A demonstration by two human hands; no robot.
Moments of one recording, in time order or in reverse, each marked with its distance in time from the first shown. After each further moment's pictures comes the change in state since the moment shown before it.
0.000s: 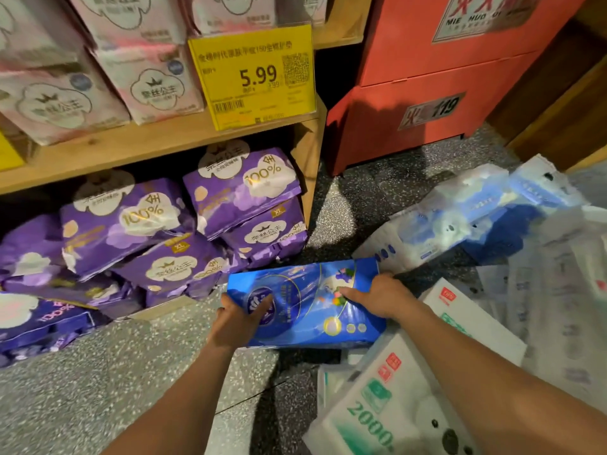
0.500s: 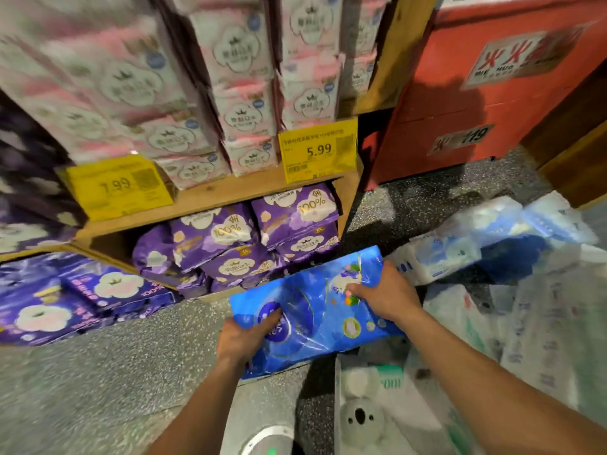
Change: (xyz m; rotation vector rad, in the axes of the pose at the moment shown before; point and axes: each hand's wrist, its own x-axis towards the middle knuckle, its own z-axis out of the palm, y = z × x) left_hand -0.097 -0.020 -0.084 -0.296 0.120 -0.198; right_hand -0.089 -0.059 -0.034 0.221 0.168 -0.194
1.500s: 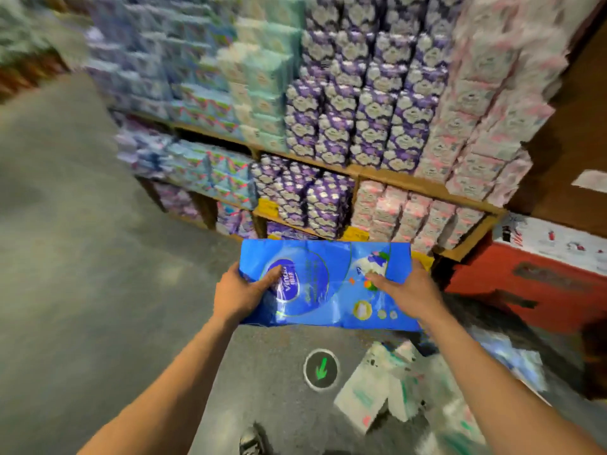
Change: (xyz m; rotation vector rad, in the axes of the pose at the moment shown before) left_hand -0.740 0.055 -0.438 -0.364 0.591 0.135; right_hand -0.578 -0.224 -0.346 0.145 -0.273 -0.658
